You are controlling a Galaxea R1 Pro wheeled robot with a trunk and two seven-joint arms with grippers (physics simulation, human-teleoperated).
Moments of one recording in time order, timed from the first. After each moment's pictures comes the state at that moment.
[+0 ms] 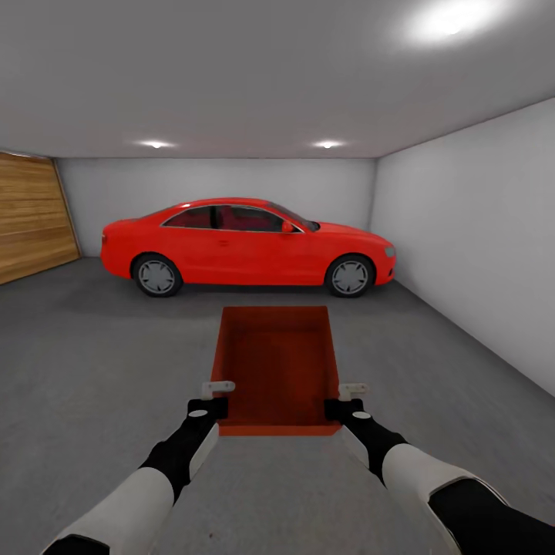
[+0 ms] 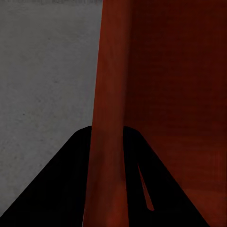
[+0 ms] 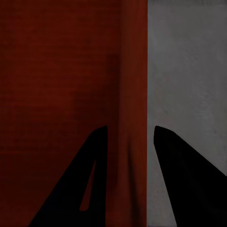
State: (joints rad) left arm -0.71 -0.11 -0.16 -0.52 0.15 0.19 0.31; right arm -0.86 0.09 0.32 -0.14 -0.27 -0.04 -0.13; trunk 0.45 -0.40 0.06
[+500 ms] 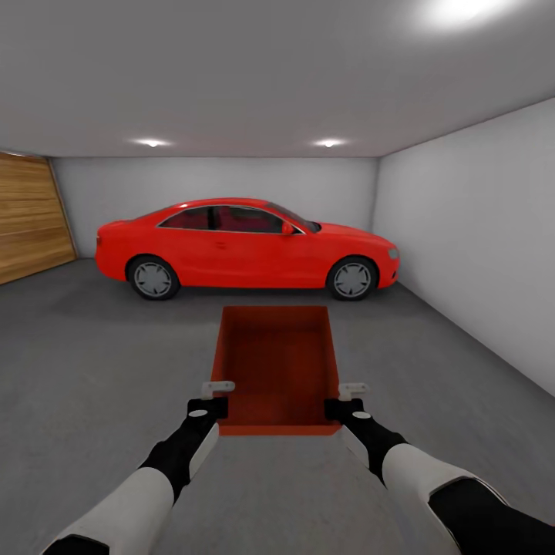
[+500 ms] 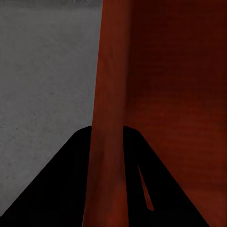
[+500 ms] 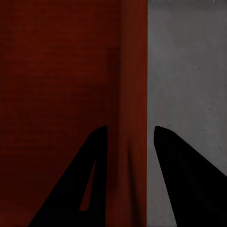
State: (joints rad) left arm -0.71 -0.11 -0.16 -0.52 0.15 0.19 0.31; right arm -0.86 0.09 0.32 -0.14 -0.27 -0.04 -0.13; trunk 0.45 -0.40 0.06
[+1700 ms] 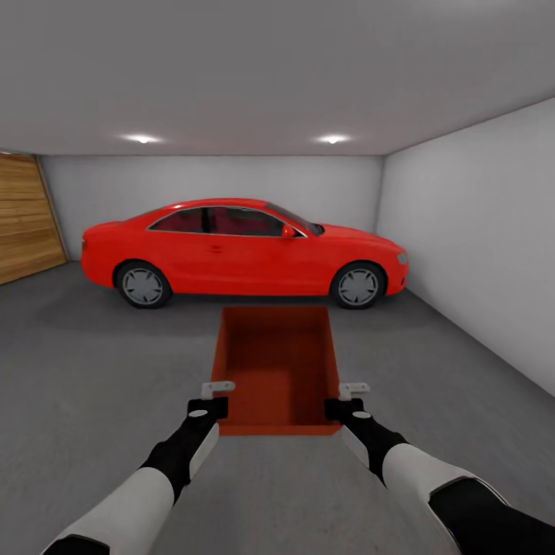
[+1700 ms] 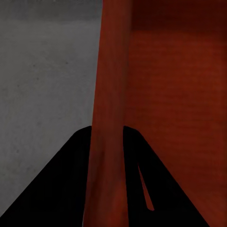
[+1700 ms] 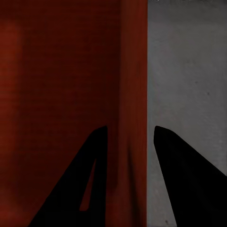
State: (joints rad) left arm -0.71 -0.11 -0.16 -0.52 0.15 0.19 0.31; right arm -0.86 0.09 0.32 -0.15 -0.27 -0.03 -0.13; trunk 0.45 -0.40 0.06
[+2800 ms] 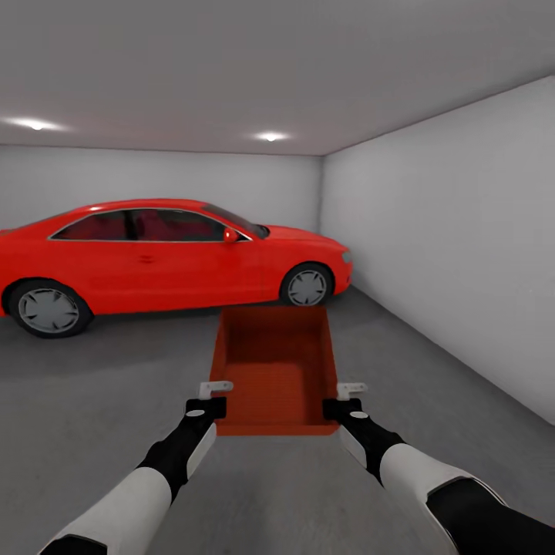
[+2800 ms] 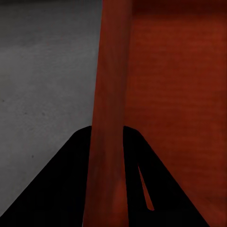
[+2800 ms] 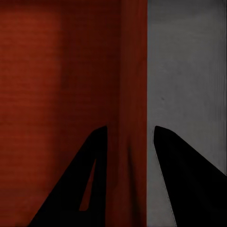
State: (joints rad) left arm -0.71 -0.10 -0.16 -0.52 0.15 0.19 0.30; right arm -0.86 0.10 0.32 -0.15 -0.27 -0.03 -0.14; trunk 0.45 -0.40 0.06
